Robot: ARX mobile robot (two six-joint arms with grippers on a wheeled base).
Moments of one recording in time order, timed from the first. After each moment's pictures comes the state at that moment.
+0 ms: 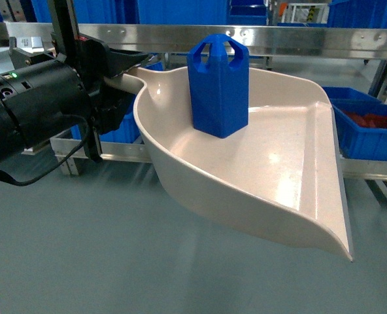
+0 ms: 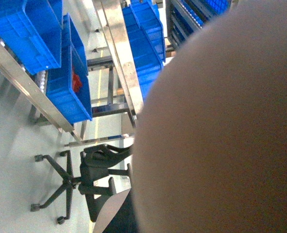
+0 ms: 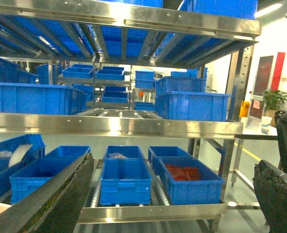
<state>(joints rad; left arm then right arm) -0.24 1.90 0.74 1.28 0.33 -1.43 0.24 0.82 0.21 0.99 0.48 -0.21</state>
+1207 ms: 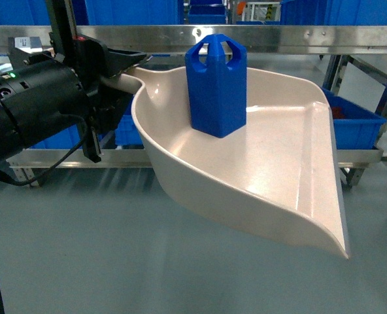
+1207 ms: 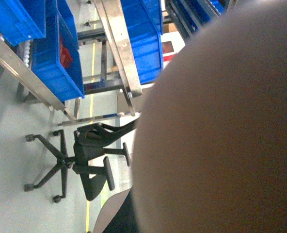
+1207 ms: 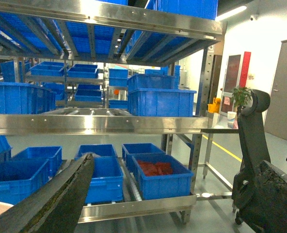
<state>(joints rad) -0.24 1.90 0.74 1.28 0.33 -1.43 0.24 0.82 0.21 0.99 0.49 -0.21</state>
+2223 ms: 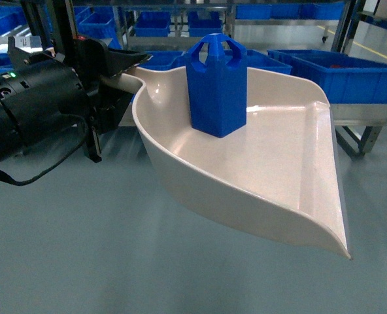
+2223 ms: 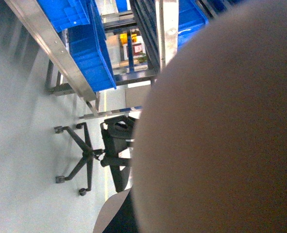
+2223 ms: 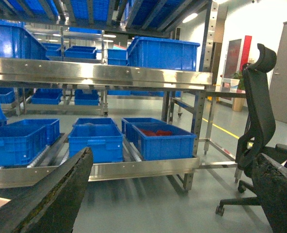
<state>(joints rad) -0.24 1.90 0.74 1.28 0.33 -1.43 0.24 0.82 0.21 0.99 0.49 -0.21</state>
